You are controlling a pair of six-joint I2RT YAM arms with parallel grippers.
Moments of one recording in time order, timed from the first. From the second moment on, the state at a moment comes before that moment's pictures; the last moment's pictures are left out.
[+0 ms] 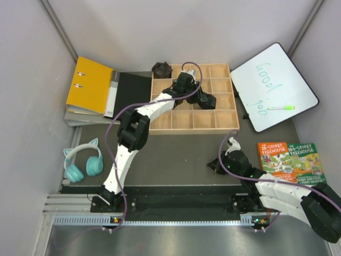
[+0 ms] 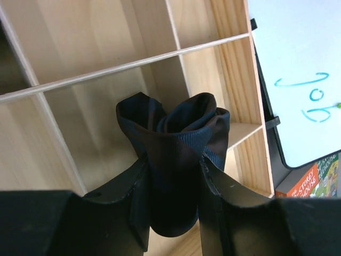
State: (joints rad) left arm -0.59 2.40 2.04 -0.20 0.26 -0.68; right arm 0.68 0.91 0.06 0.27 -0.02 0.86
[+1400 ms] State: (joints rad) left arm -0.58 2.45 2.08 -0.22 0.18 -0.75; right arm 0.68 0.93 0.06 0.29 -0.02 0.86
